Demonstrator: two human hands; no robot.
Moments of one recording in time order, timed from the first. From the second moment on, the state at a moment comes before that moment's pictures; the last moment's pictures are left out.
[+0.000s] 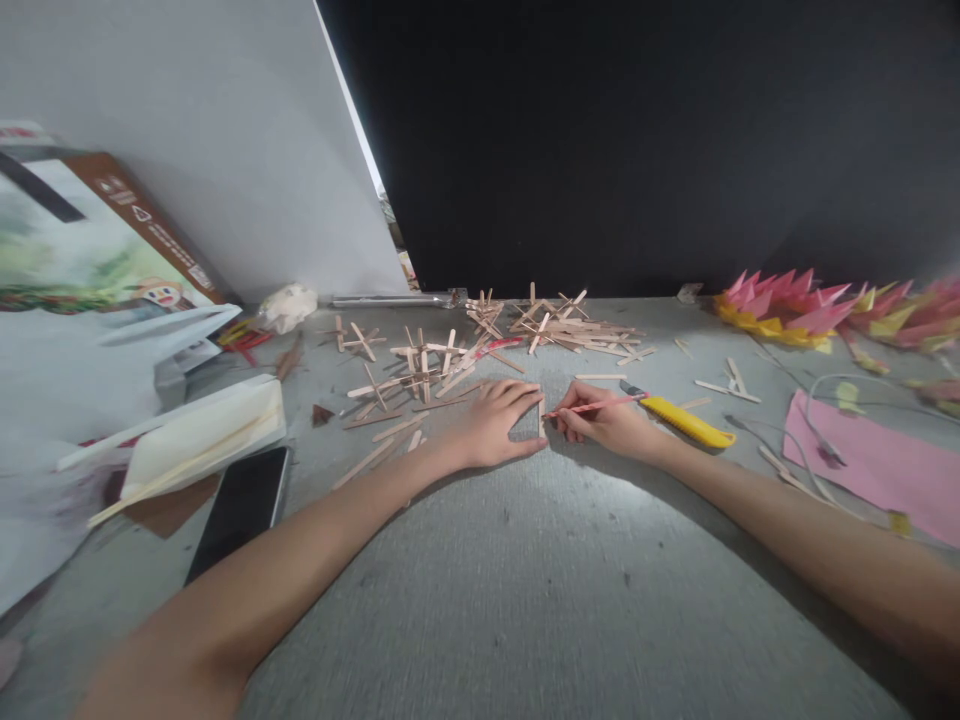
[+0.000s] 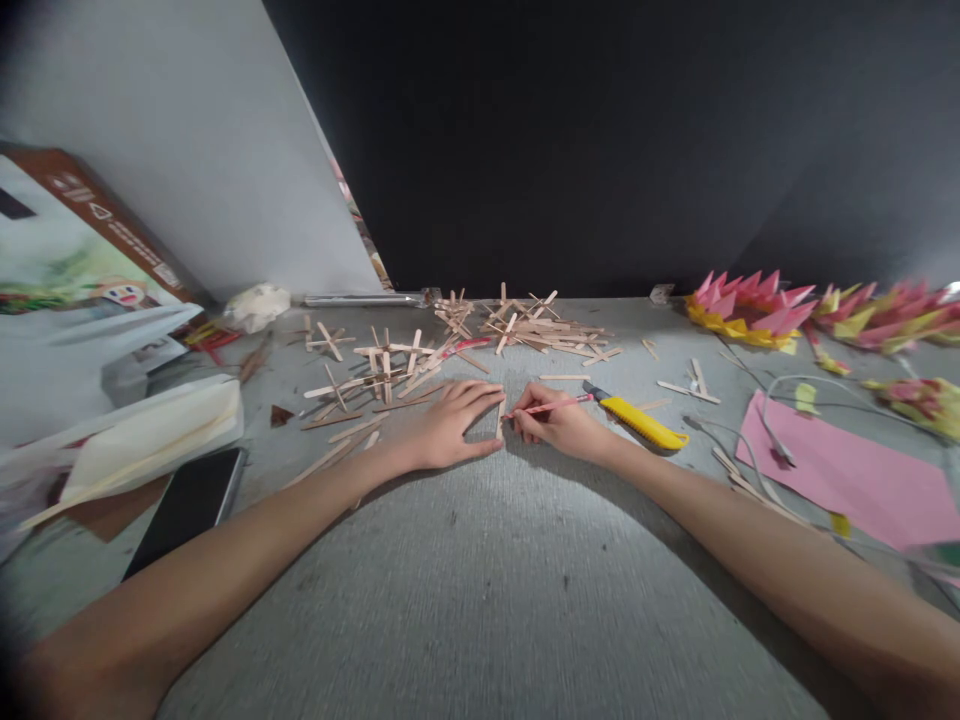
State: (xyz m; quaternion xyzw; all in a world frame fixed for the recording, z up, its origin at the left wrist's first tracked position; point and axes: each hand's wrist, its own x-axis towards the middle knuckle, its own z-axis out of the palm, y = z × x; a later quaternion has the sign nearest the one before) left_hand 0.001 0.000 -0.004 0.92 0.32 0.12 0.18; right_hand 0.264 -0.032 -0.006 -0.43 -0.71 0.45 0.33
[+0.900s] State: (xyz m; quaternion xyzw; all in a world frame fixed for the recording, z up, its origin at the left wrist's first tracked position) left_hand 0.002 -0.002 0.000 0.92 0.32 0.13 0.17; right_hand 0.265 -0.033 -0.006 -0.41 -0.73 0.45 0.31
